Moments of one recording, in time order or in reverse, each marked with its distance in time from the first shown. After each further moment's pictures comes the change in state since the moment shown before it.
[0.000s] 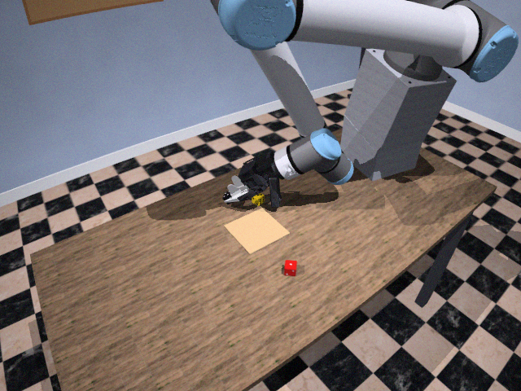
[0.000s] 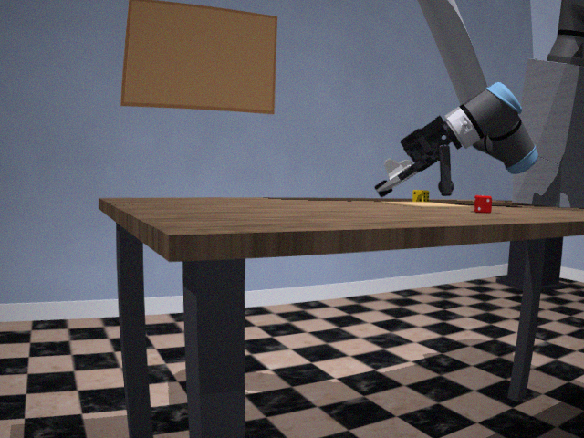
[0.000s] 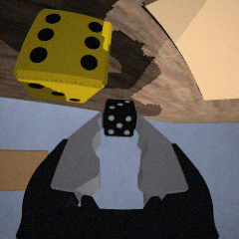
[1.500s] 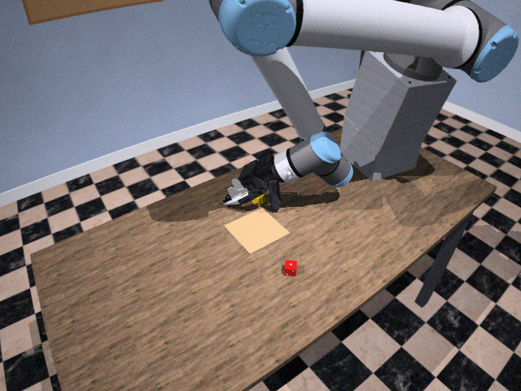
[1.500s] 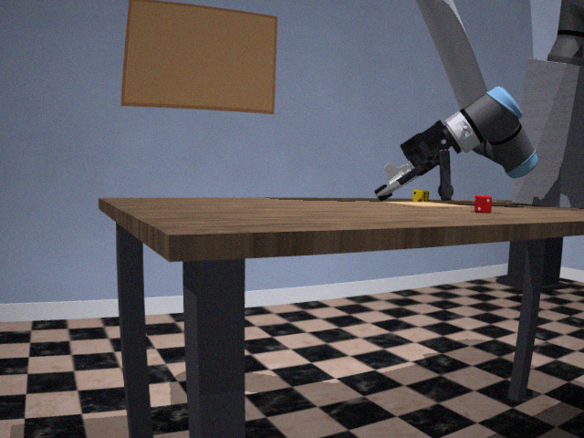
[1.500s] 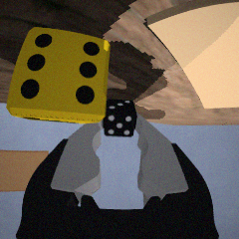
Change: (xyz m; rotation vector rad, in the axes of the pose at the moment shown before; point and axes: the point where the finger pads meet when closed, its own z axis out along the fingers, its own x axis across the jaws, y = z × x) arm 0.000 -0.008 0.006 0.000 0.000 0.000
